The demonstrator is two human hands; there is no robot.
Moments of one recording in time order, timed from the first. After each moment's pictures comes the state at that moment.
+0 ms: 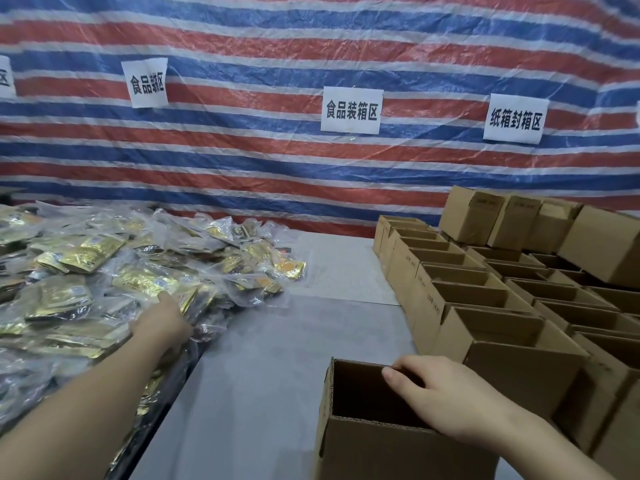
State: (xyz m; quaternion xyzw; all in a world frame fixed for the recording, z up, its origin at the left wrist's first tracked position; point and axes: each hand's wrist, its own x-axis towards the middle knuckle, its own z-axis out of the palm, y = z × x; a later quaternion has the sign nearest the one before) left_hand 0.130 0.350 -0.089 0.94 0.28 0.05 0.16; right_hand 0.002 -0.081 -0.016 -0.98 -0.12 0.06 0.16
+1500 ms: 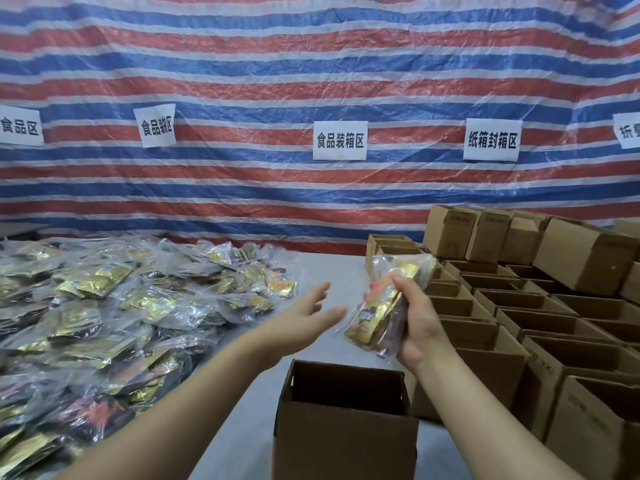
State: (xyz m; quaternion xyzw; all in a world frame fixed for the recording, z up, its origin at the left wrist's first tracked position) left_hand -0.004 0.101 0.045 0.84 -0.13 -0.05 0.53; right_hand 0.028 -0.093 0.031 -0.46 -0.04 0.03 0.88
